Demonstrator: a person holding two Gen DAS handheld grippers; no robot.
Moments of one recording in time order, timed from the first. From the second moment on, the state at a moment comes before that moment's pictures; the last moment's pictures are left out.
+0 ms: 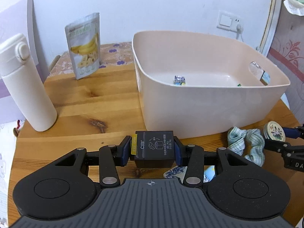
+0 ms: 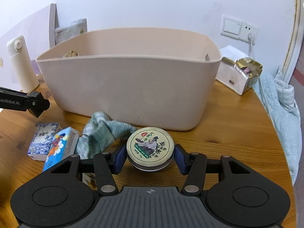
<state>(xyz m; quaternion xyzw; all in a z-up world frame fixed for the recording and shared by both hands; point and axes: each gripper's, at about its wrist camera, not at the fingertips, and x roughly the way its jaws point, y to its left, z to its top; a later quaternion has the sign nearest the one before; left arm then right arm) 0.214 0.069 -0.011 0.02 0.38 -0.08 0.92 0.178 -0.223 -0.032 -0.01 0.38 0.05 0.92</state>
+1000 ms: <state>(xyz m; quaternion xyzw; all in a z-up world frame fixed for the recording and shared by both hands) 0.193 0.064 0.075 0.00 0.28 -0.11 0.95 0.146 -0.236 0.059 -0.01 0.26 0.04 0.97</state>
